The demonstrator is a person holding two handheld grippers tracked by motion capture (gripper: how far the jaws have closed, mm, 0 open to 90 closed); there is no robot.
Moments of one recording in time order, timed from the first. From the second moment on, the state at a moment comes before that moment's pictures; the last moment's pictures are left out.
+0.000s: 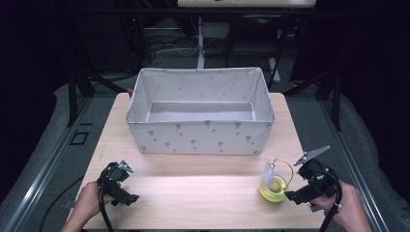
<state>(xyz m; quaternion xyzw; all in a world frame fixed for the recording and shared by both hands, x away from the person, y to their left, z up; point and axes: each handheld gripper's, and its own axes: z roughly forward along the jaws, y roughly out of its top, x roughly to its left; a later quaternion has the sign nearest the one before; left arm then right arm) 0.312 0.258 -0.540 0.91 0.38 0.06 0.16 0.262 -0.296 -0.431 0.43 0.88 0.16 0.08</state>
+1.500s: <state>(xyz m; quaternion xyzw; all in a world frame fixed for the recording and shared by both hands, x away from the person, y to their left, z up) 0.312 0.256 -0.543 0.92 0.37 0.05 0.14 0.302 -0.244 -0.388 0.35 0.93 0.04 0.05</state>
